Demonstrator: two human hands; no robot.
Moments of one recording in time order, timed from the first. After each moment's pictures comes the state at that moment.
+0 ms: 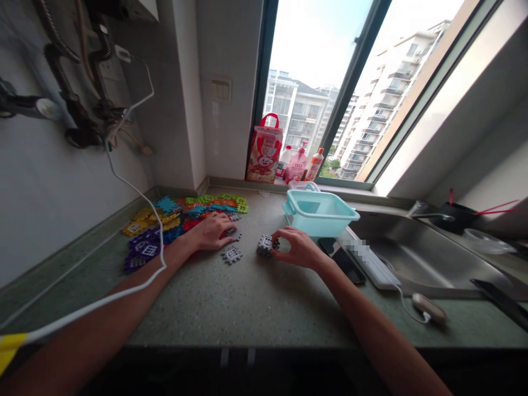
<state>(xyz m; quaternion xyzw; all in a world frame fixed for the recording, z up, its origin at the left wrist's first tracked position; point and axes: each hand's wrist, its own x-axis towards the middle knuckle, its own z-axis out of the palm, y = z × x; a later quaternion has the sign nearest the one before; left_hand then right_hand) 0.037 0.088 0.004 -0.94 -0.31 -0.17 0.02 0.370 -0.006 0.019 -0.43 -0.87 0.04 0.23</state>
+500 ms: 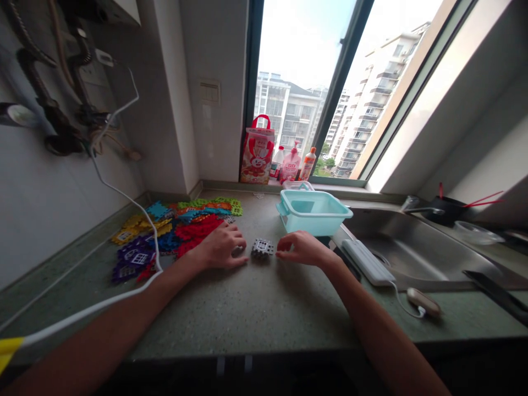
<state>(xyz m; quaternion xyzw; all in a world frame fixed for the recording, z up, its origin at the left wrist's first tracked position) 0.091 0.042 0.017 -0.96 -0.24 -0.16 0.03 0.394 -0.008 0.034 -0.49 -0.86 0.09 0.13</state>
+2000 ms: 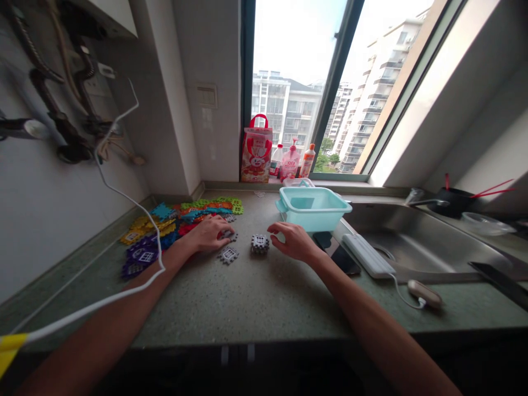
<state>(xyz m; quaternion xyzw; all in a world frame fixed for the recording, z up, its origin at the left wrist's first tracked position) 0.050 0.082 0.014 -0.93 -0.34 -0.13 0.00 0.376 -0.002 0.013 -0.46 -0.84 -0.02 0.29</state>
